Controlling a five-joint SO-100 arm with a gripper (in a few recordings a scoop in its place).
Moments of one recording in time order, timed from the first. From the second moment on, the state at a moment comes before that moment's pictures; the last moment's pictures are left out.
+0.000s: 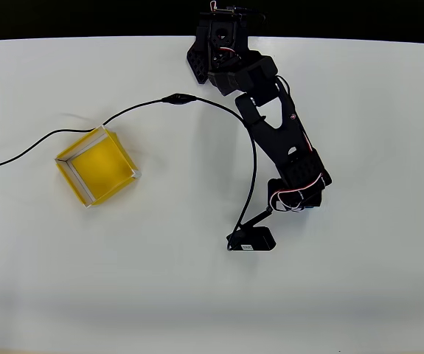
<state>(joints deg) -37.6 69.5 88.7 65.3 -59.3</state>
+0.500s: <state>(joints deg) -33.7 73.6 88.8 70.0 -67.1</state>
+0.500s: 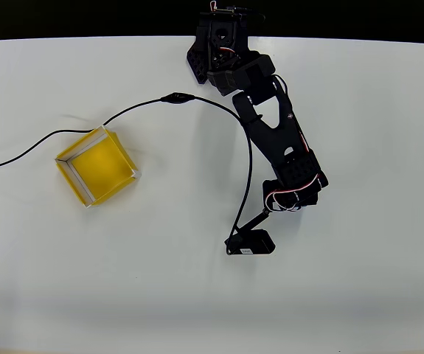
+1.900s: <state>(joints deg) 43.1 115.6 123.2 29.4 -103.4</state>
